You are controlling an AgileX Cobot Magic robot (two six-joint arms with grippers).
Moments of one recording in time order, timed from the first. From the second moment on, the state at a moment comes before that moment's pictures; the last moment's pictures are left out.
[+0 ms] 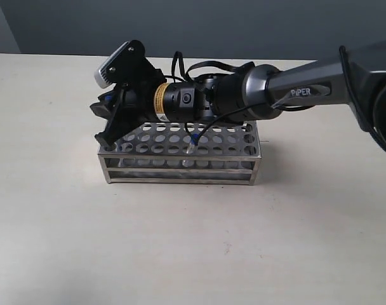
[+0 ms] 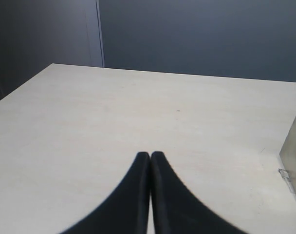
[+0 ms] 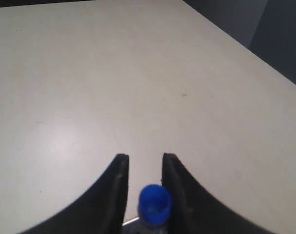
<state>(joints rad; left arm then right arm) 0.15 0.00 0.00 0.47 0.29 -0.51 0.83 2.18 -1.41 -0.96 -0.47 0.66</state>
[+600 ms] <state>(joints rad) 0.15 0.00 0.00 0.47 0.29 -0.51 0.76 1.85 -1.26 -0.97 -0.15 0.69</state>
